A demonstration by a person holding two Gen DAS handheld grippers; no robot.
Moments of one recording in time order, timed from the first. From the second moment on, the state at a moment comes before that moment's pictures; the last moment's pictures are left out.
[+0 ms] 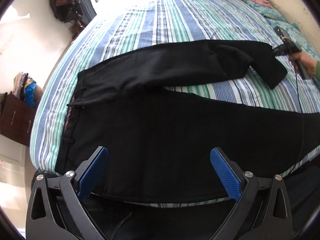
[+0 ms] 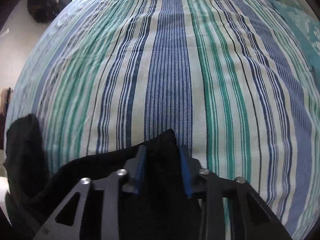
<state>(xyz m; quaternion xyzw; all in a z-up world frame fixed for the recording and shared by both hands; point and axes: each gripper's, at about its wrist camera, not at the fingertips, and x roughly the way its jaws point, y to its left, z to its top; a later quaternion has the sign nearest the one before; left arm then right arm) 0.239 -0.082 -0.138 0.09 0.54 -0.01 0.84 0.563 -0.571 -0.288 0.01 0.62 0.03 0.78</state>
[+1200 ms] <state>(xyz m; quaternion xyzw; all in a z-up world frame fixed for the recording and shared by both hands) 0.344 -0.086 -0.204 0.12 0.48 0.02 0.87 0.399 -0.536 -0.218 -0.01 0.45 -0.09 0.89</state>
